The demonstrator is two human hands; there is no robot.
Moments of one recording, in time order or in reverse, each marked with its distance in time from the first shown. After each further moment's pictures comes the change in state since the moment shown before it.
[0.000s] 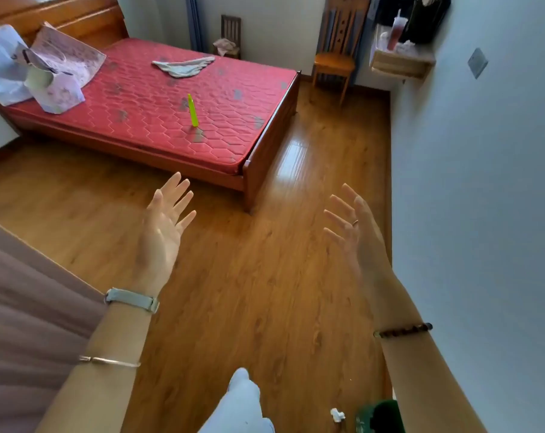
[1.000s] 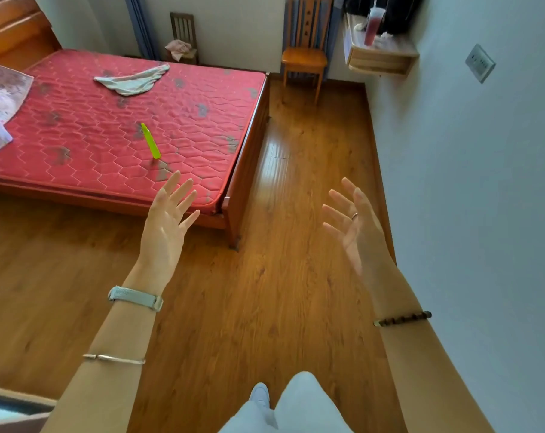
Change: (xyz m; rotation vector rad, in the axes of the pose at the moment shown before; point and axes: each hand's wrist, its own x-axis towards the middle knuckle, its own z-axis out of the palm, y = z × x) left_hand 0.341 -0.045 0.038 -0.031 -0.179 -0.065; right_hand 0.301 -0.006 0.017 0.043 0.151 0.021
